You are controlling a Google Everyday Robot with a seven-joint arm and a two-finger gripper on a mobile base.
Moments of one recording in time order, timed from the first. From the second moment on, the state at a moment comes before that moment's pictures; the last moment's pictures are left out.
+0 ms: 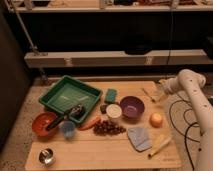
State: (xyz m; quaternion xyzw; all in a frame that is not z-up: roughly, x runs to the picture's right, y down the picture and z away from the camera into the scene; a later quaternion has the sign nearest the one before) arm 0.374 0.015 0.942 -0.14 -0.12 0.21 0.96
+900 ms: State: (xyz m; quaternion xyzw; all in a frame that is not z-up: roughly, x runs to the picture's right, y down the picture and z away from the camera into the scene) arm 0.342 0.030 0.956 -0.20 -0.17 0.25 0.93
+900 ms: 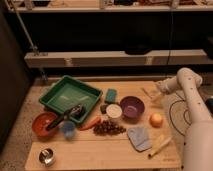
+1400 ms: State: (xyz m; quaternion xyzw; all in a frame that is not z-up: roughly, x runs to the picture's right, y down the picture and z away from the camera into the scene) arm 0.336 0.043 0.968 -0.21 -0.18 0.26 0.93
